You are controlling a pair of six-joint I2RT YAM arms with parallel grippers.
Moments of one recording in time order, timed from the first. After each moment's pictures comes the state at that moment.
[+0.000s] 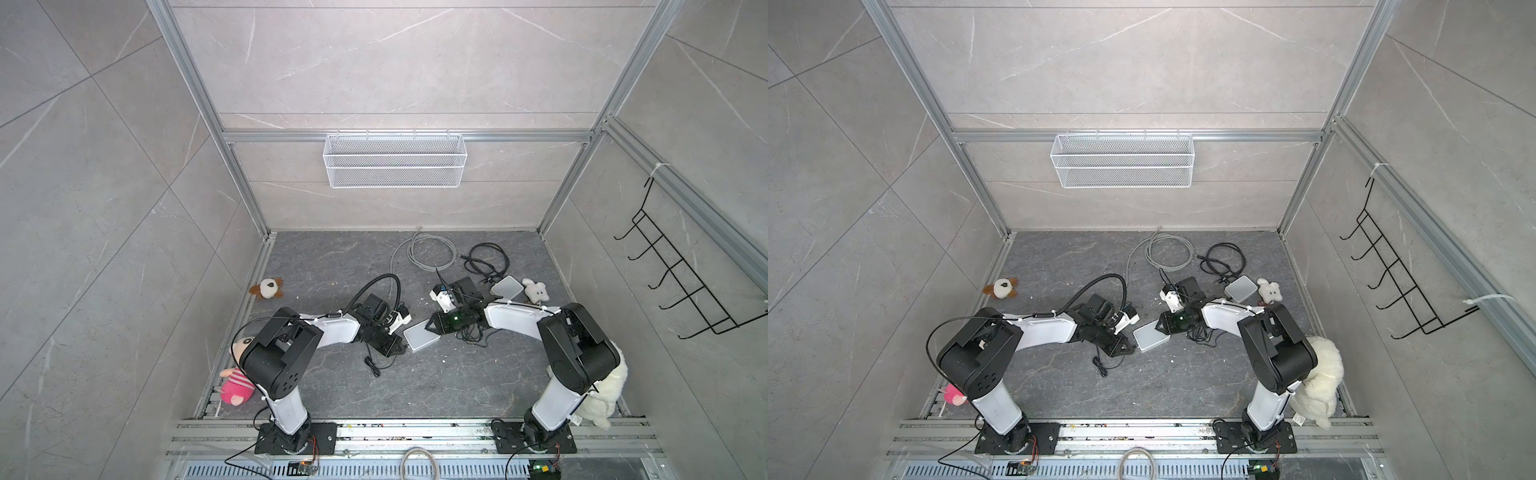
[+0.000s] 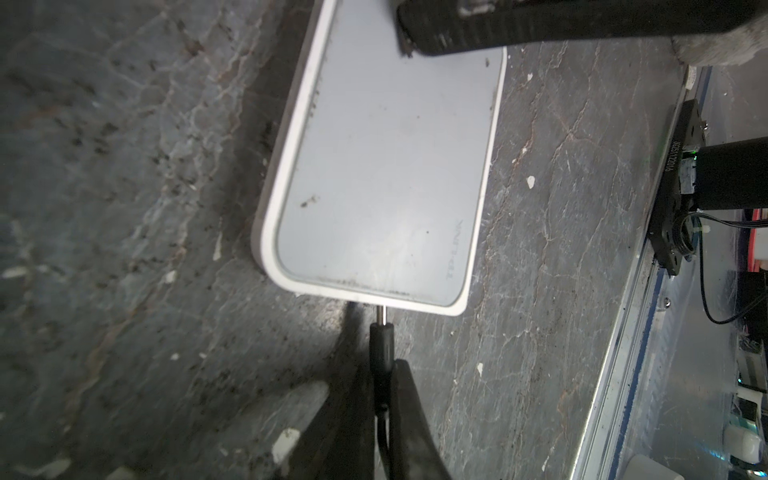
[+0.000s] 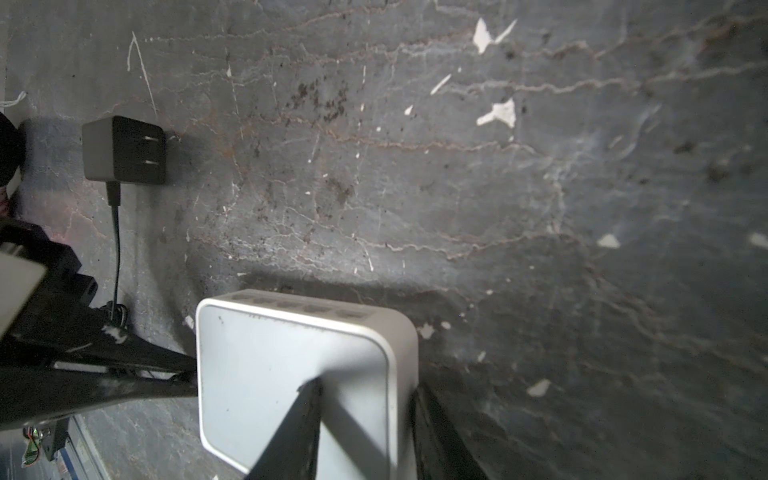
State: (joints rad) left arm -0.64 1.73 0.82 -0.22 0.60 0.01; right arm 0.46 1.75 0.91 -0.26 -0.44 0.19
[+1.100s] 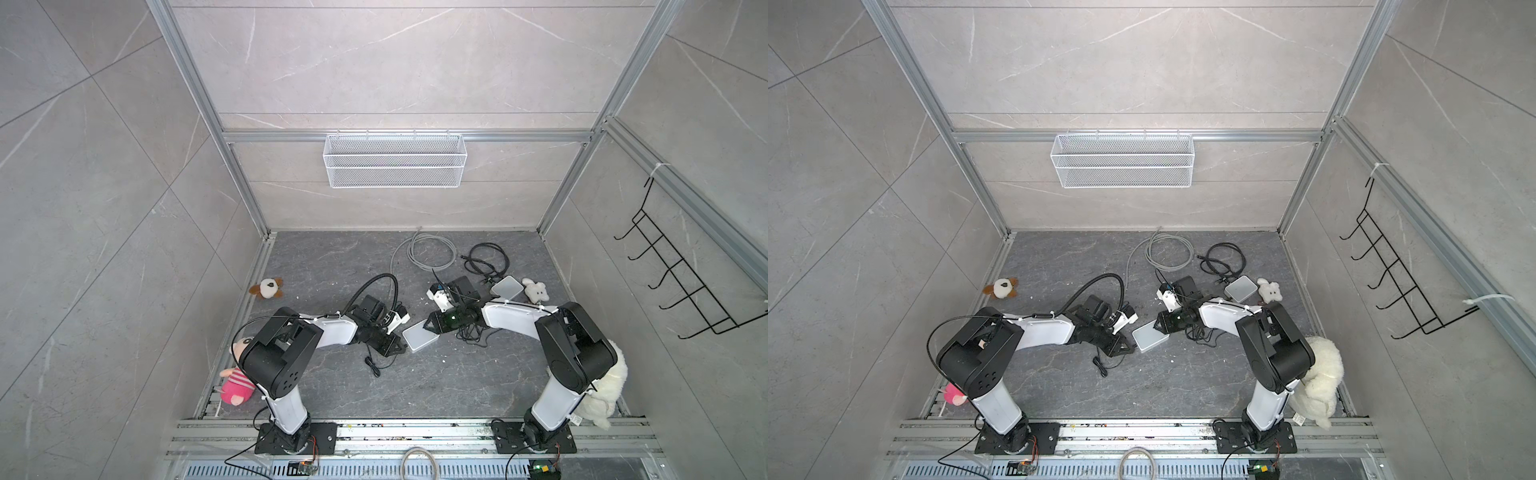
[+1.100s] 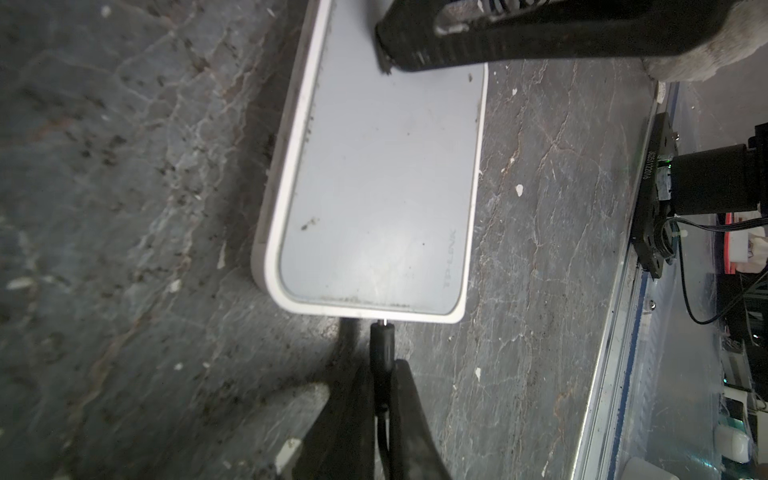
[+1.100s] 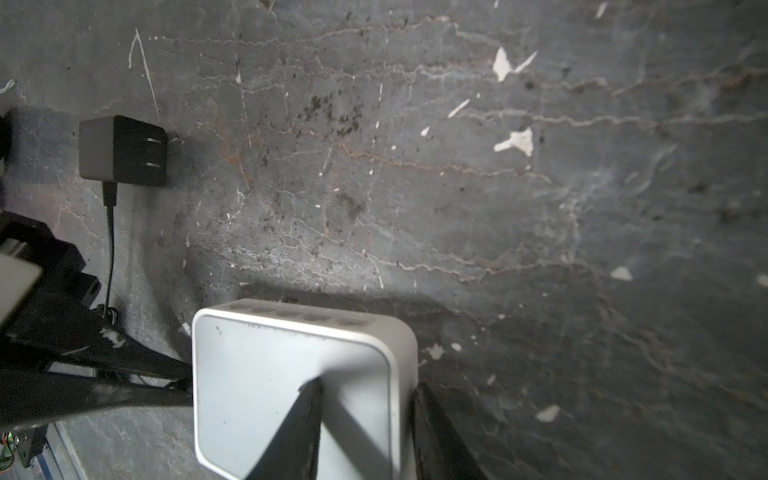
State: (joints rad) left arm -0.63 1.74 0.79 -0.15 0.64 0.00; right arm 0.49 1.76 0.93 -0.25 -0.42 0.16
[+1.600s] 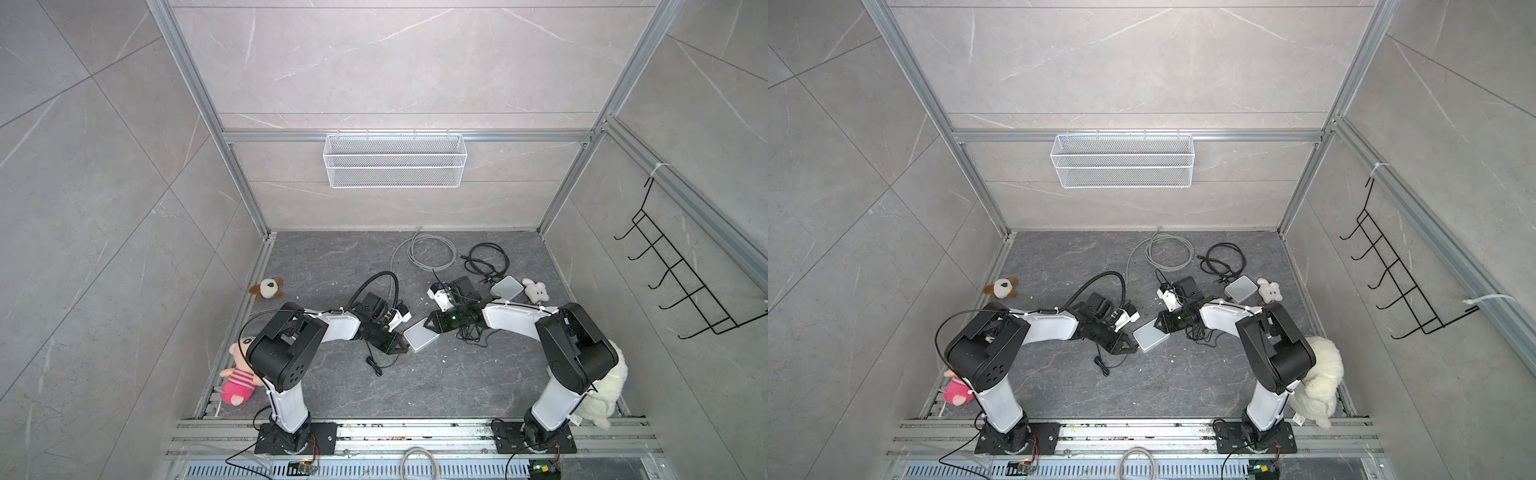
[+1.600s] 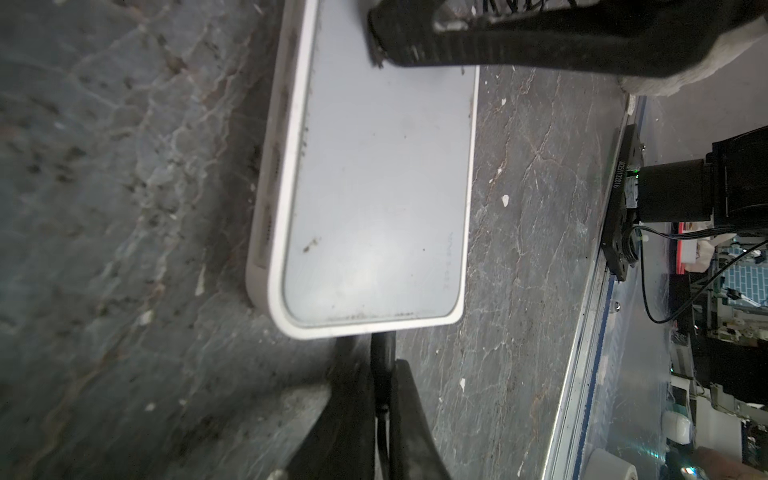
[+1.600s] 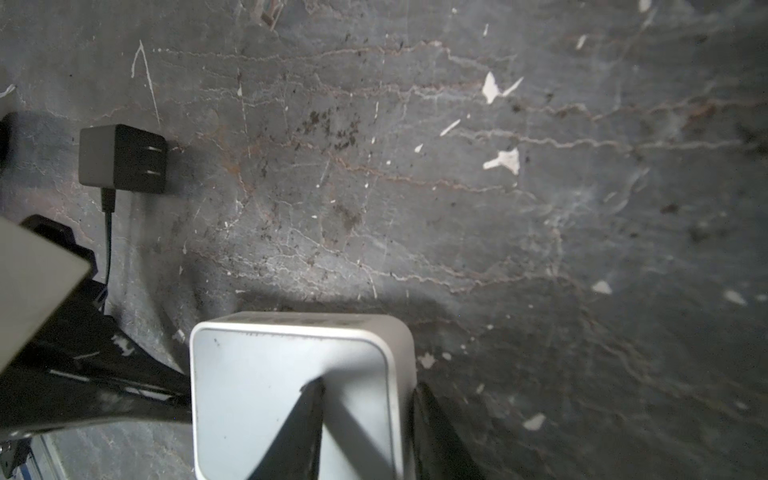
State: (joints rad) left arm -0.63 1.81 0.85 -0.18 0.71 -0.03; right arm 0.49 1.75 0.91 -0.21 -0.41 0.16
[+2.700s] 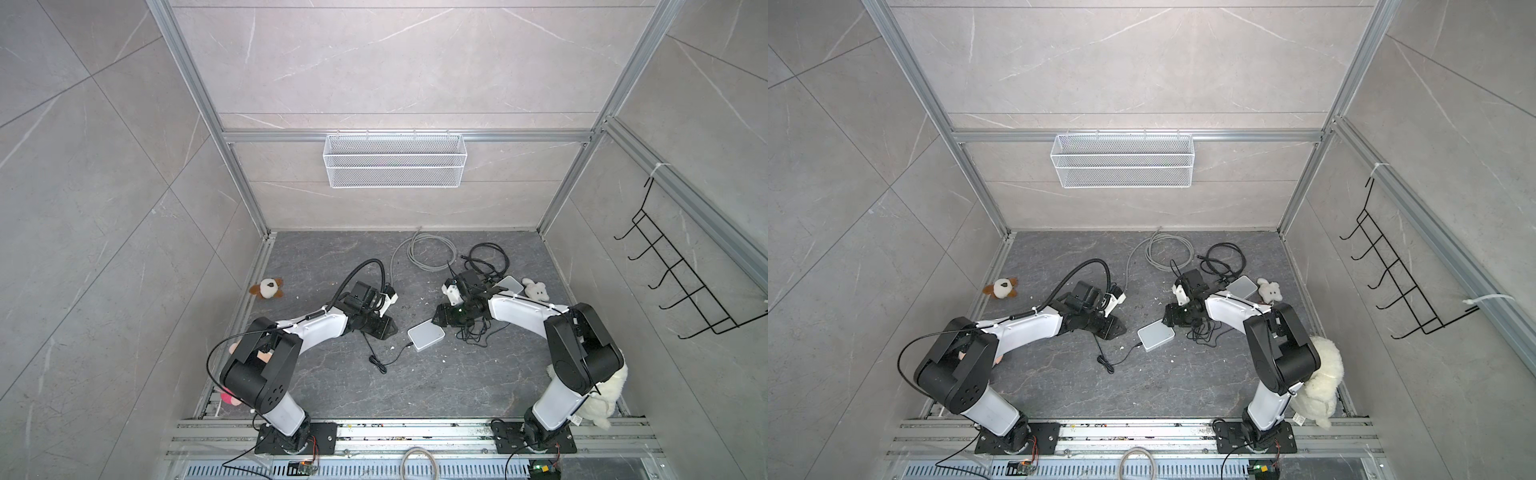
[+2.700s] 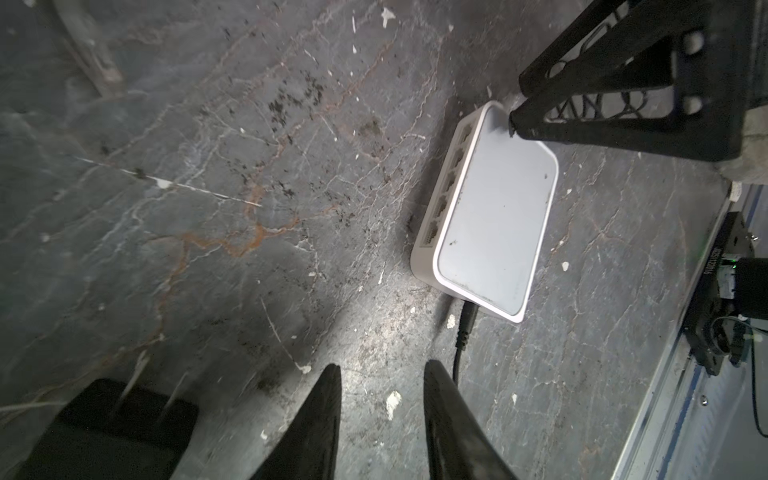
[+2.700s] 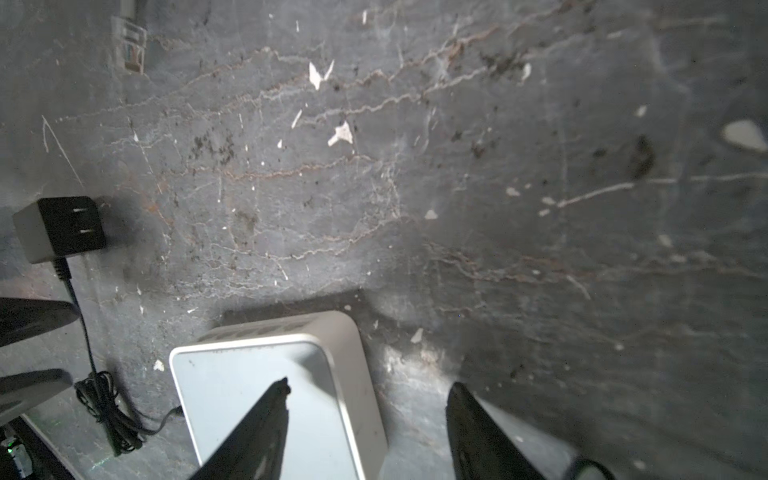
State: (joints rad) left arm -0.57 1.60 0.87 -0.28 0.45 -0.07; right arm 0.42 1.72 1.01 -0.45 -0.31 0.32
